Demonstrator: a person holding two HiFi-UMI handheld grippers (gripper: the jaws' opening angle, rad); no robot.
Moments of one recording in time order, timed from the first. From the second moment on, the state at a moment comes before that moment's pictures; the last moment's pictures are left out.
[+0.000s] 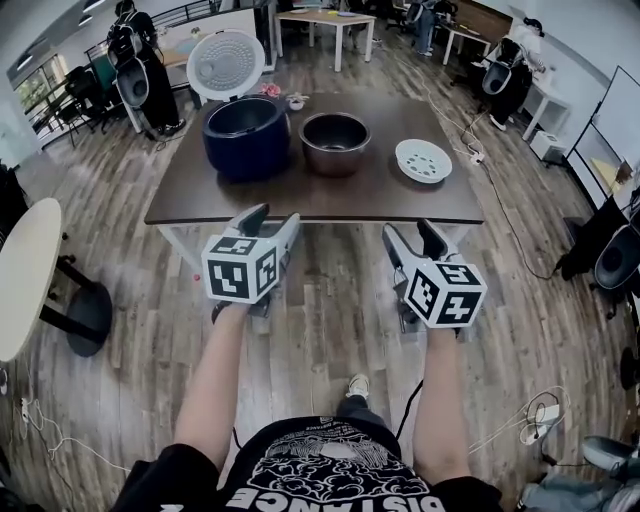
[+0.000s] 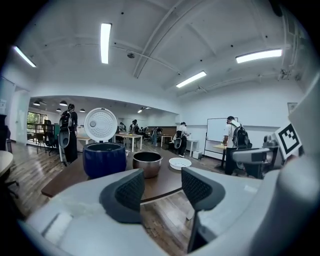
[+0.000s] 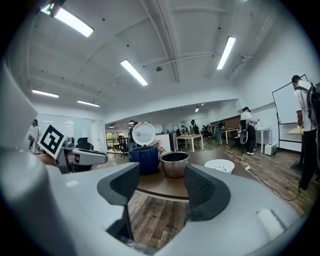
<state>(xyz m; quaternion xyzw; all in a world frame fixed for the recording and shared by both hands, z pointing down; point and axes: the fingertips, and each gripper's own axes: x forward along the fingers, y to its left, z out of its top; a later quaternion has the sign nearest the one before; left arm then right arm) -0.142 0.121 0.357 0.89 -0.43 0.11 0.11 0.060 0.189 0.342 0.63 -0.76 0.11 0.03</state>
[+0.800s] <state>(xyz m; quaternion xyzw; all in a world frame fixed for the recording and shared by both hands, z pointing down) -0.069 0.044 0.354 0.85 -0.50 0.10 0.13 0.145 0.085 0.351 0.57 -0.81 0.12 0.06</state>
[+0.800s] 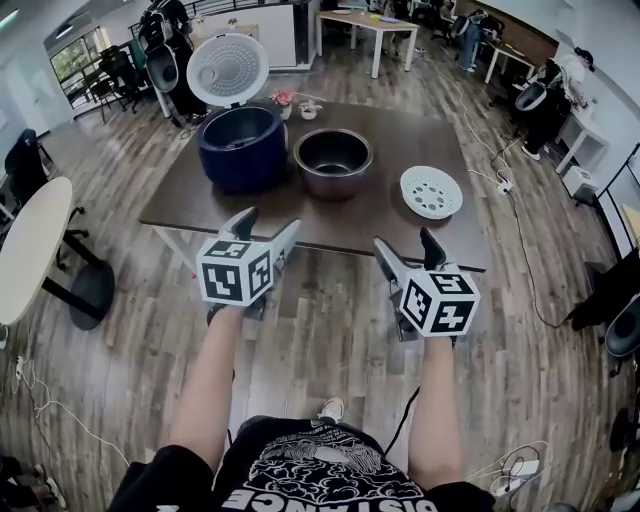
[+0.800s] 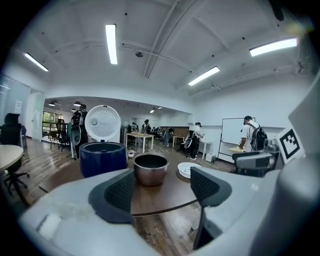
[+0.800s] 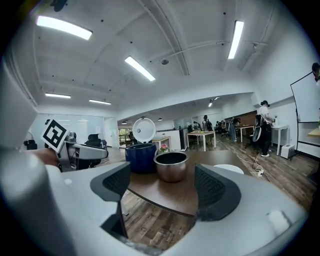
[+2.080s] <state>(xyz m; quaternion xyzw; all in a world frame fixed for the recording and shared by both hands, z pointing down) -0.052 -0.065 0.375 0.84 -0.52 0.10 0.14 0.152 -0.041 0.367 0.56 -0.82 0.13 0.07</state>
